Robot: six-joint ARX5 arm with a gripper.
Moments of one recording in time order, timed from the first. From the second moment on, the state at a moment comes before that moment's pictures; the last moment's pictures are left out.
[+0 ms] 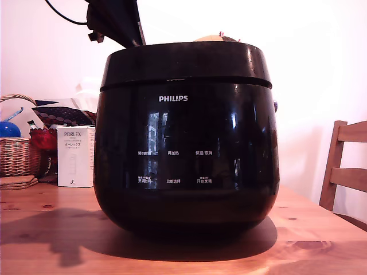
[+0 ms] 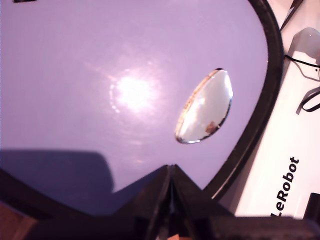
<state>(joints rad) -0.57 1.75 1.81 -1.36 0.45 0.40</state>
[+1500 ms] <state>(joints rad) -0.60 1.68 1.67 -1.20 0.48 0.49</state>
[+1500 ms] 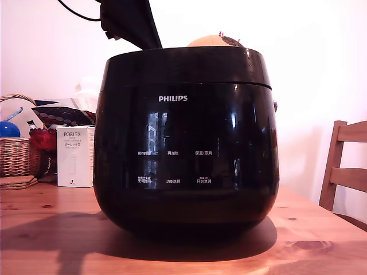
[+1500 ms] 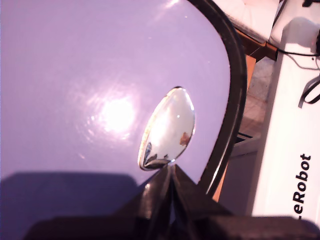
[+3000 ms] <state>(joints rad) -0.20 1.41 1.63 -0.72 0.46 0.30</state>
